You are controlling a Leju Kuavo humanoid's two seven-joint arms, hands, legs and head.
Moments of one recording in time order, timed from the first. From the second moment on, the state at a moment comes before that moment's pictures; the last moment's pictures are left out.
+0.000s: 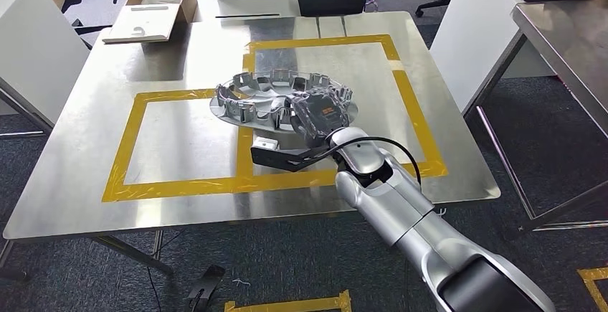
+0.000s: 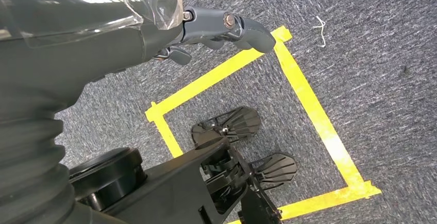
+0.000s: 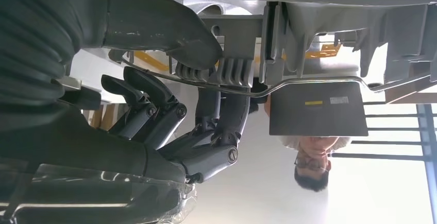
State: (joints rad) left arm -0.13 0.01 -0.64 -0.37 0.32 0.18 0.03; right arm -0.76 0.06 0.80 -0.92 0.99 -0.14 0.05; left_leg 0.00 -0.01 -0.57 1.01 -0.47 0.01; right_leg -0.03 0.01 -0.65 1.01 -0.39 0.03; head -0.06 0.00
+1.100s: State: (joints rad) left arm -0.16 0.01 -0.65 -0.37 0.27 0.18 0.09; right arm -0.81 0.00 0.68 -0.74 1.03 0.21 0.38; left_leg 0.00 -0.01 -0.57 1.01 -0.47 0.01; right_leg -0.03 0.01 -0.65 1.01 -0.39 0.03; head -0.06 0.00
